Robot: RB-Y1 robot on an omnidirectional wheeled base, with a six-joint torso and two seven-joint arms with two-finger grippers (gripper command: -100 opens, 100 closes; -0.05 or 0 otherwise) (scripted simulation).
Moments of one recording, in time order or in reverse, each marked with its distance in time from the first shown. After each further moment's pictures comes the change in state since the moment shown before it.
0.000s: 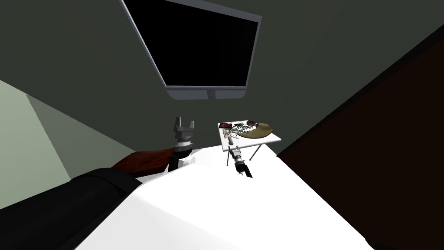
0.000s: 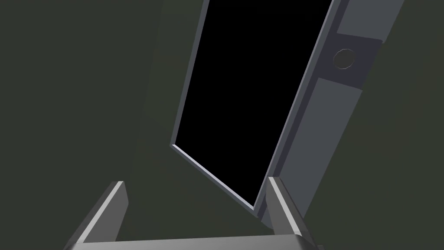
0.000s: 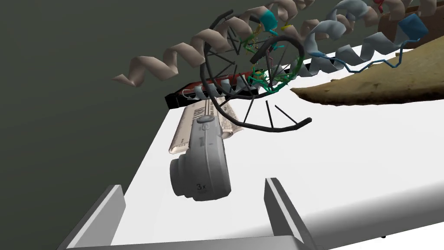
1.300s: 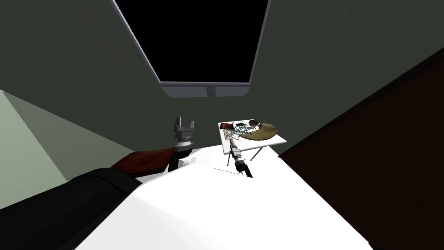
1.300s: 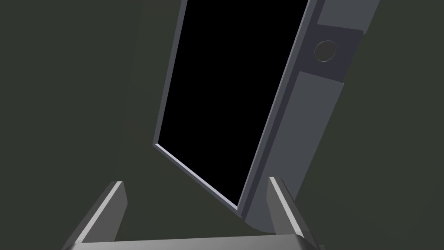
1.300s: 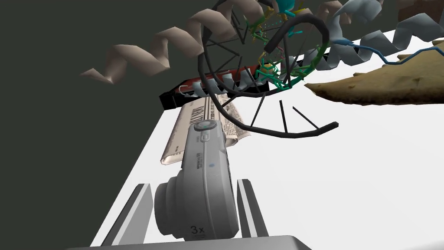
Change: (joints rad) left arm -0.001 0.000 0.000 0.000 0.000 0.000 0.000; right arm -0.012 -0.004 0.002 0.002 -0.002 -0.004 -0.007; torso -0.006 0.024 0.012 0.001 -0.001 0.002
